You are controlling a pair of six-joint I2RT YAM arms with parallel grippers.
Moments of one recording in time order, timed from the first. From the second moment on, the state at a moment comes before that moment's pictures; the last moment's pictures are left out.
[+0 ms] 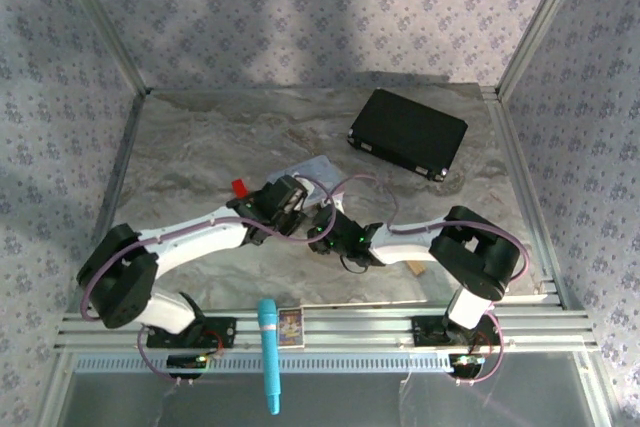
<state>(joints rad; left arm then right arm) -0.85 1.44 0.85 -0.36 -0.42 0.06 0.99 1.69 0.74 0.10 0.17 0.69</state>
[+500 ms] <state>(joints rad) -0.86 1.48 0.82 -0.33 -0.44 0.09 0.94 1.73 0.72 0.28 0.15 0.72</state>
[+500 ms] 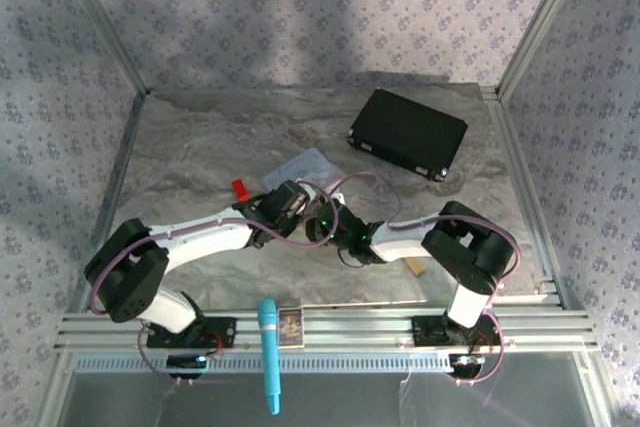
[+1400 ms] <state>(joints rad) -0.86 1.49 0.84 -0.33 -0.42 0.09 0.76 1.74 0.74 0.28 -0.01 0.75</state>
